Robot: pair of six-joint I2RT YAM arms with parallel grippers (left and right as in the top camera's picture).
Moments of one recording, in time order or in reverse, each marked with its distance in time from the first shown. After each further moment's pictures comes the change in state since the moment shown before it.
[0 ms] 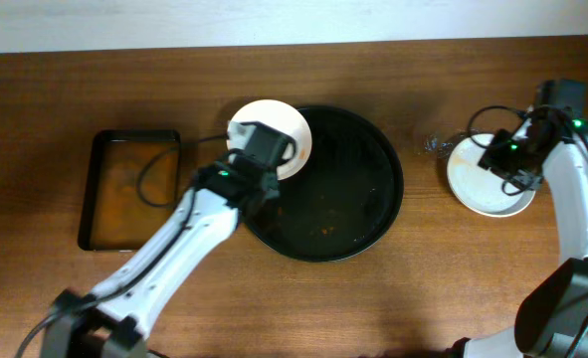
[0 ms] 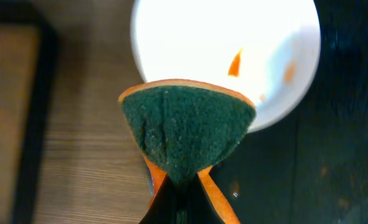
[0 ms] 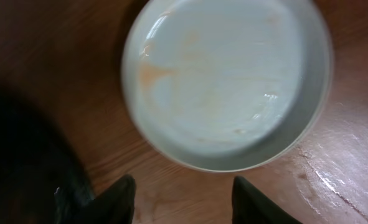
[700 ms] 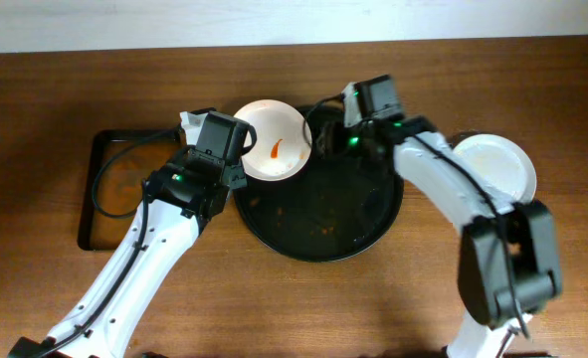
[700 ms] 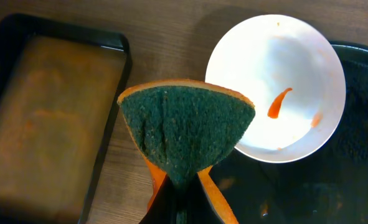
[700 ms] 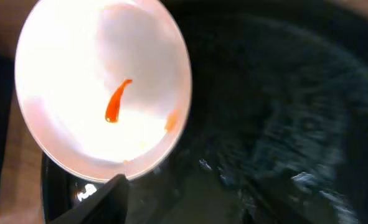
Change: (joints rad) left arm 0.114 -0.124 0.005 -0.056 -0.021 0.000; right arm 0.613 0.253 0.002 0.510 -0.193 0.069
